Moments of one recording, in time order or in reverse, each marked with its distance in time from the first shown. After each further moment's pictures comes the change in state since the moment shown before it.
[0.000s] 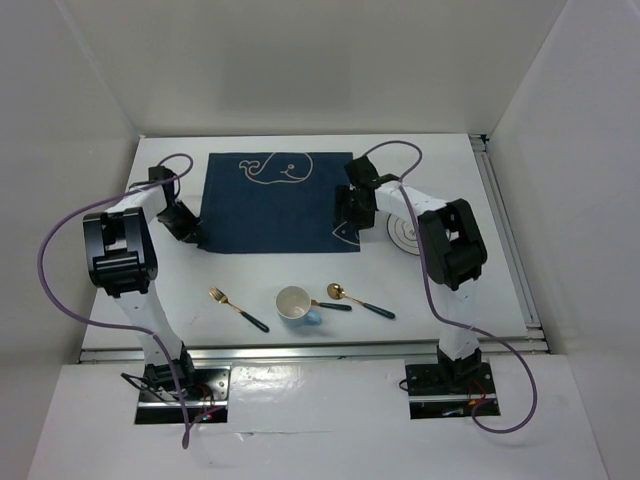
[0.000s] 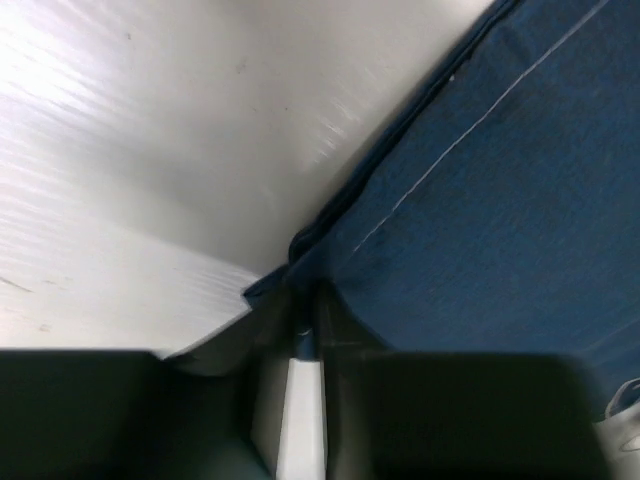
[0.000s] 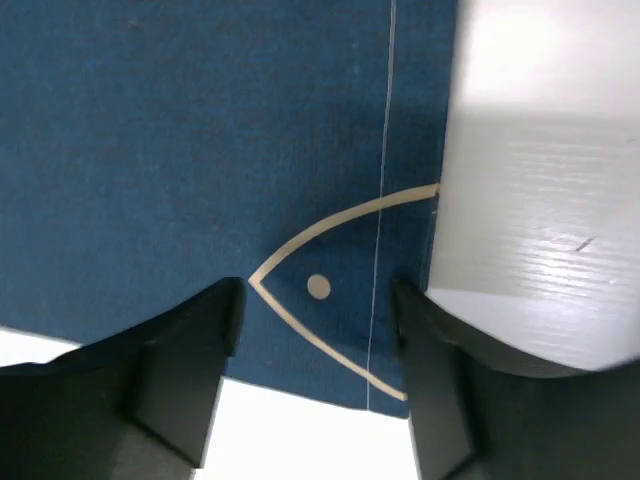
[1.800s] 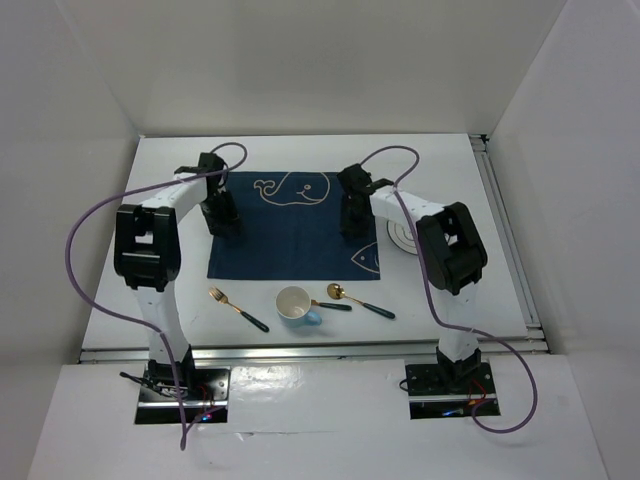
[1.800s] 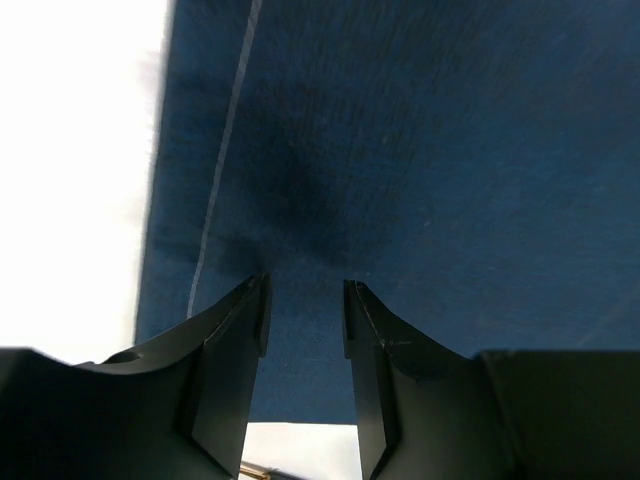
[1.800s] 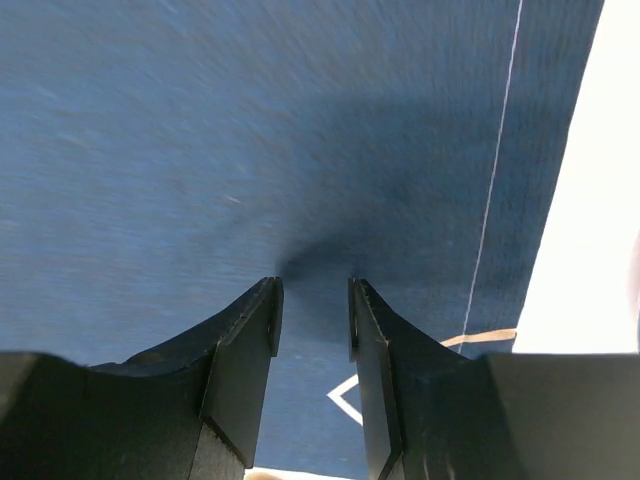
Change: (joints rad) left arm -0.267 0.036 0.153 -0.084 -0.093 0.109; right arm 0.061 -0.037 -0.025 -0.078 0.151 0.031
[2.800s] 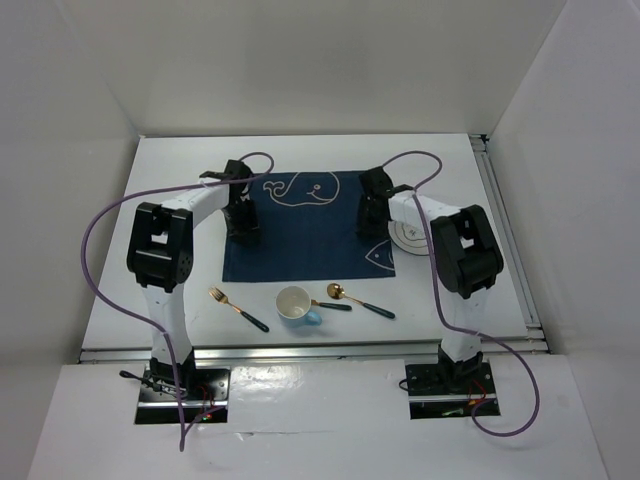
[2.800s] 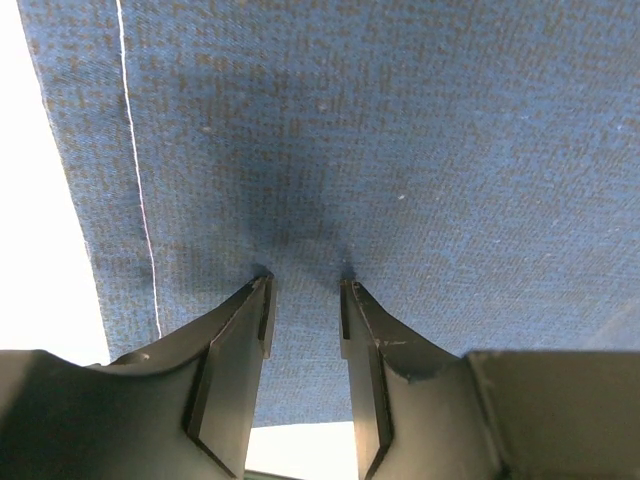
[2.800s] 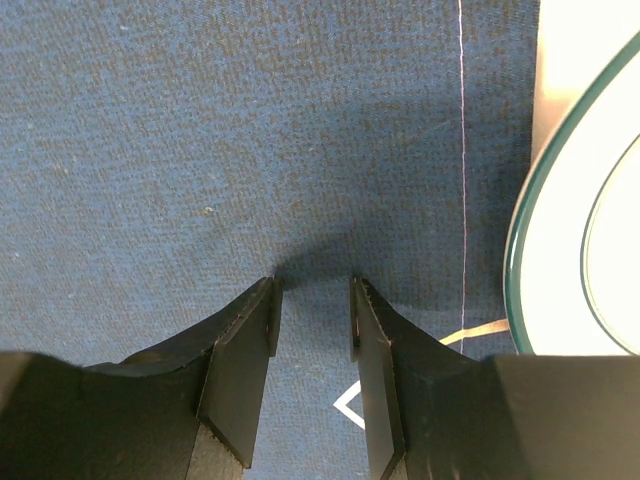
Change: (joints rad) left arm -0.137 0.037 -0.030 0.012 0.006 -0.007; right arm -0.103 -0.087 -0.185 0.132 -0.015 -0.004
